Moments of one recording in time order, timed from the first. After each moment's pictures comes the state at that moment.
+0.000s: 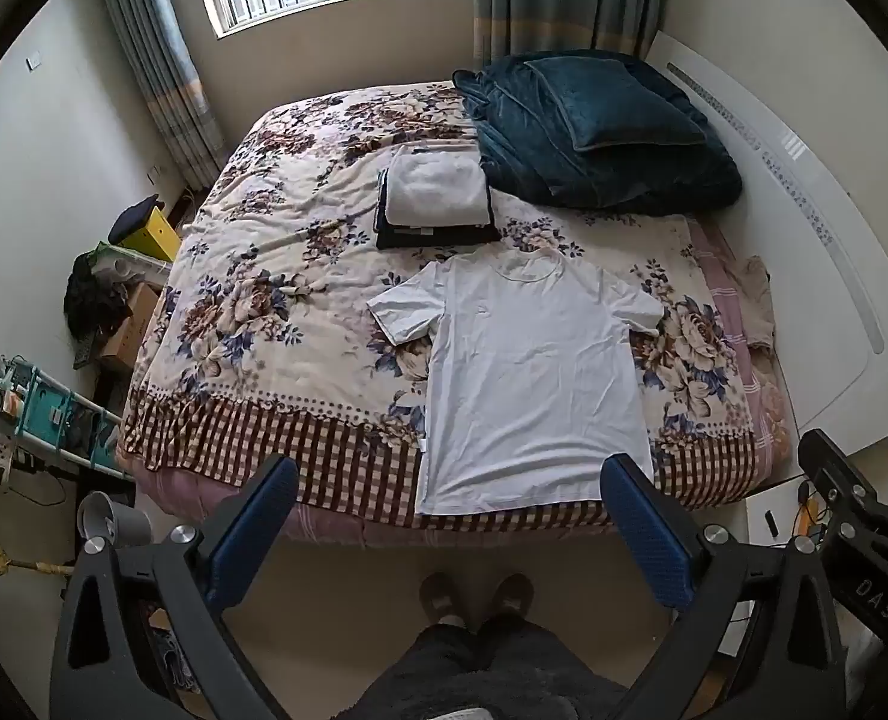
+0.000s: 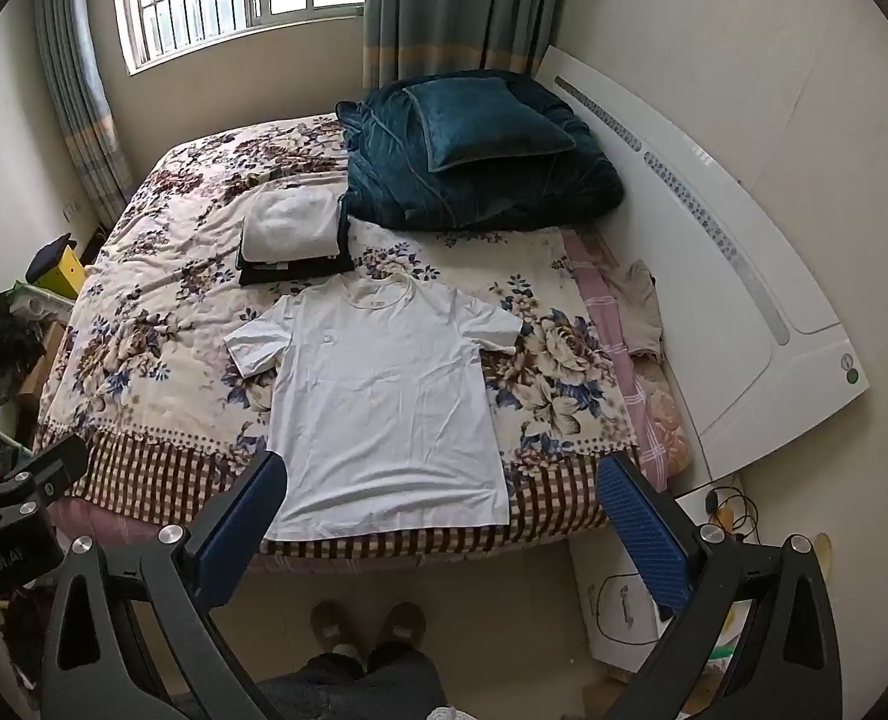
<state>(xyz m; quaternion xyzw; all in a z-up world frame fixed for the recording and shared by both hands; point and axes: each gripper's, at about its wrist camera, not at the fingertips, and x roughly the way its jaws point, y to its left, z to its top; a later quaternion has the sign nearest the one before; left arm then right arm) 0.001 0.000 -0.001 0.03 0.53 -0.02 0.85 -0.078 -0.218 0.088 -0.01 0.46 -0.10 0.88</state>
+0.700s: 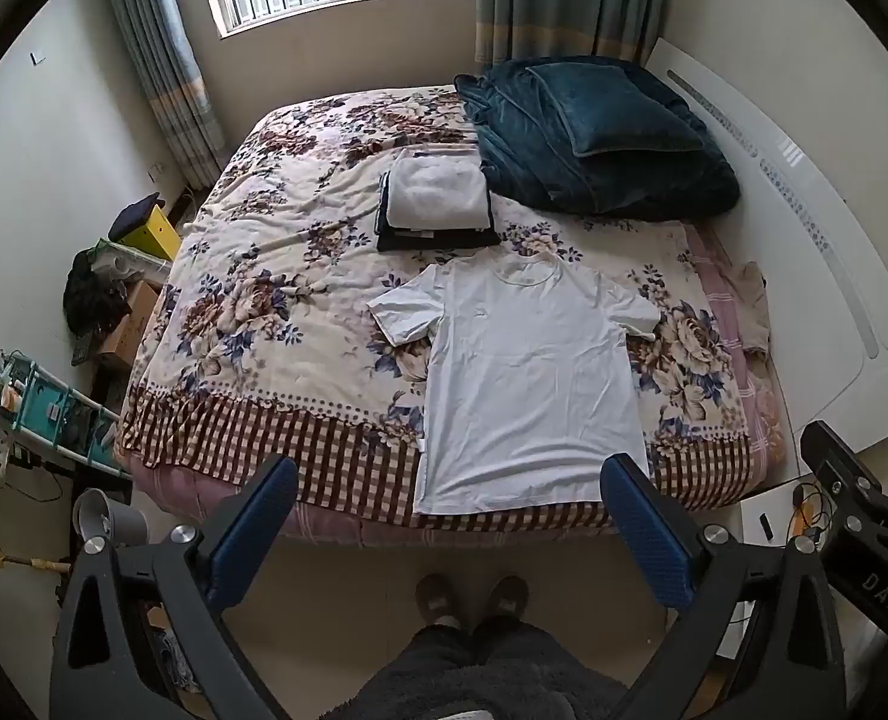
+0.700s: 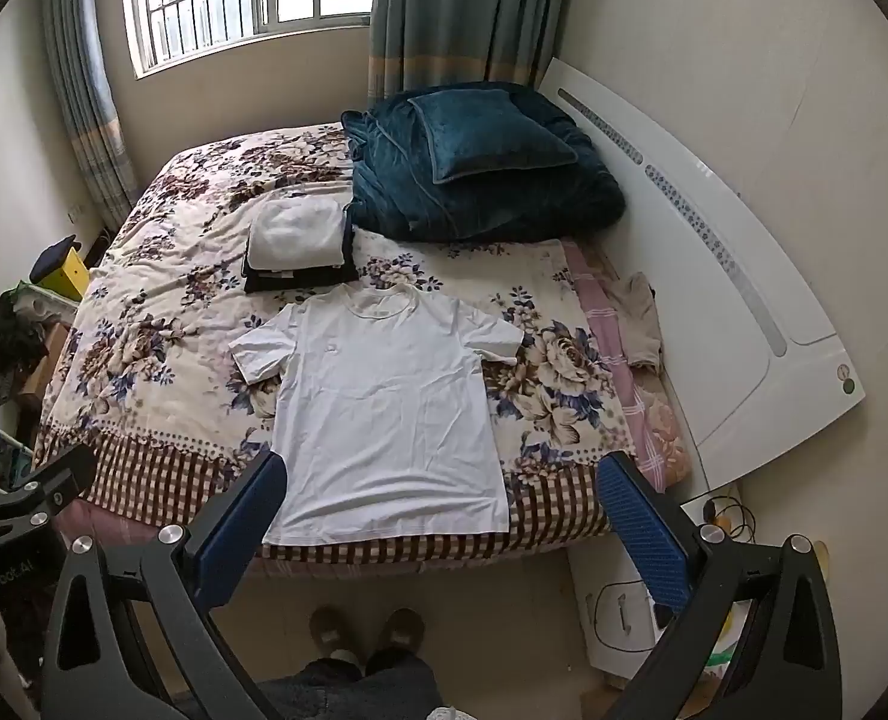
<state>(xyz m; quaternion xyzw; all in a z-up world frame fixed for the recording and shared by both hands) 0.001 -0.009 0.003 0.03 0.52 -0.02 0.85 -0.080 -0.218 0.104 -0.02 0.46 -0.09 0.88</state>
